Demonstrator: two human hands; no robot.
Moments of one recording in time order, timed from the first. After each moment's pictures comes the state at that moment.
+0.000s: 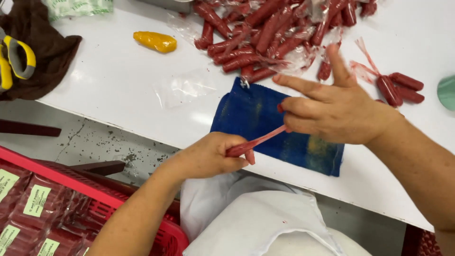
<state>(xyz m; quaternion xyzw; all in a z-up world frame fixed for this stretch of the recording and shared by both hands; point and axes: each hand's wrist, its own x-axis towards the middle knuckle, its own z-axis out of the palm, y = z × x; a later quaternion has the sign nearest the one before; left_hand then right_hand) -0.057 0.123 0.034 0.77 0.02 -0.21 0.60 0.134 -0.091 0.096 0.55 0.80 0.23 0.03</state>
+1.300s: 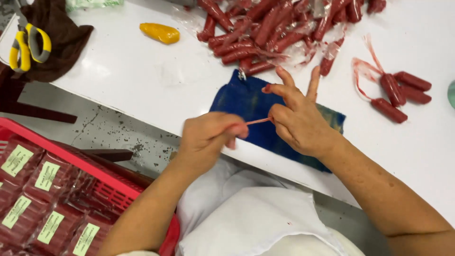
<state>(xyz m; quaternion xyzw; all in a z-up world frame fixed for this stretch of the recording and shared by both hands) -0.074 0.088 0.031 0.76 -0.01 0.30 0.58 0.099 -0.107 0.012 0.70 0.65 0.05 -0.31</state>
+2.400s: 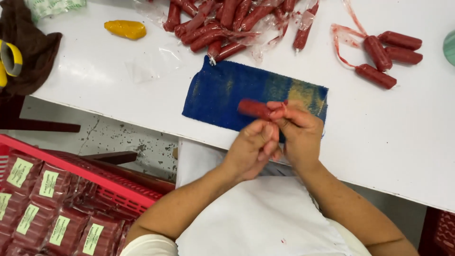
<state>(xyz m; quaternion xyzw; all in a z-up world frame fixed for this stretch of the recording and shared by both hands) -0.042 -0.076 -0.072 0.24 0.09 0.00 0.97 0.028 -0.165 -0.002 0.49 0.01 -0.21 -0.84</state>
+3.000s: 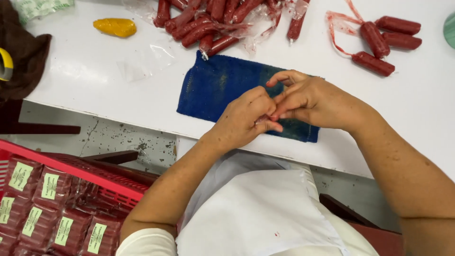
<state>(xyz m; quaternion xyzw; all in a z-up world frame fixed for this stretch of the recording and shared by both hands) -0.003 -0.014 -0.023 0.86 -0.19 0.11 0.46 0.118 -0.193 0.039 0.64 0.63 -0.25 -0.36</state>
